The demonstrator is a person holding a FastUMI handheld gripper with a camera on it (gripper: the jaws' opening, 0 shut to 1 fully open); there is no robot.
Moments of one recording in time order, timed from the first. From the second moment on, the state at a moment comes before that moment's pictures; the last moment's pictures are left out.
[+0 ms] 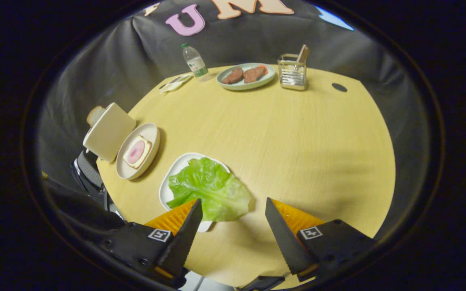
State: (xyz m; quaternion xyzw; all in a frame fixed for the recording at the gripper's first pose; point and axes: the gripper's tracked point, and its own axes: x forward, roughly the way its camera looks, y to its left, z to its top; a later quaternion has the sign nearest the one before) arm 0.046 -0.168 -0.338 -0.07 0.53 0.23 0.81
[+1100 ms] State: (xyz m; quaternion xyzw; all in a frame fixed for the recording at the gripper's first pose) arm 0.038 -0.142 -0.351 0.00 0.58 0.21 0.79
